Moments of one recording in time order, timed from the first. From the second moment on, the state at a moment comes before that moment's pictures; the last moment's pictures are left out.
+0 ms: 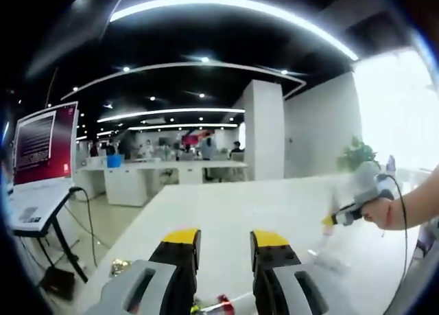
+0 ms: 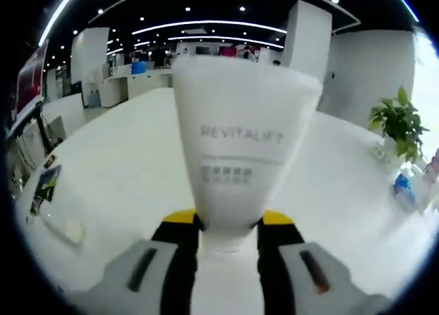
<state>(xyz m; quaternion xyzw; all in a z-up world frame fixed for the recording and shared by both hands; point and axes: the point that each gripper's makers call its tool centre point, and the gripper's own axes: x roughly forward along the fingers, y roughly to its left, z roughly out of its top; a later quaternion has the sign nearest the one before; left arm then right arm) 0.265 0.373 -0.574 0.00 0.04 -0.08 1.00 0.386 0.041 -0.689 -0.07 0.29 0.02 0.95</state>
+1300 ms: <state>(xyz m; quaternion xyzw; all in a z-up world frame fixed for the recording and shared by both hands) 0.257 0.395 -0.558 0.02 0.04 -0.08 1.00 0.304 0.047 -0.663 -0.12 0.22 0.08 0.96</state>
